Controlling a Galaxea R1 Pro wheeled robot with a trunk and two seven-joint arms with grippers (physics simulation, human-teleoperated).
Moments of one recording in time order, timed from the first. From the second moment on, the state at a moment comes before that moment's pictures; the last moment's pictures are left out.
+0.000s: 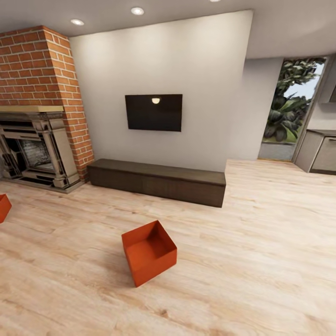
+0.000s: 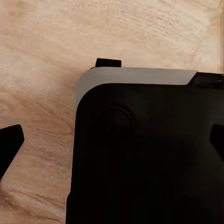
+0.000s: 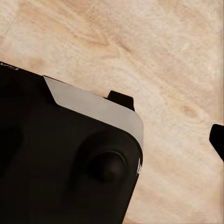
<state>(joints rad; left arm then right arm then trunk) 0.00 0.01 0.02 -0.15 0.08 -0.06 0.01 -0.15 0.04 0.52 0.02 -0.18 -0.13 -0.06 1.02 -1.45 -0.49</state>
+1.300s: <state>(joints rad) 0.00 0.01 0.02 -0.15 0.07 -0.07 0.01 -0.15 0.04 0.52 0.02 -0.18 -0.13 -0.06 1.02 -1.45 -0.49</state>
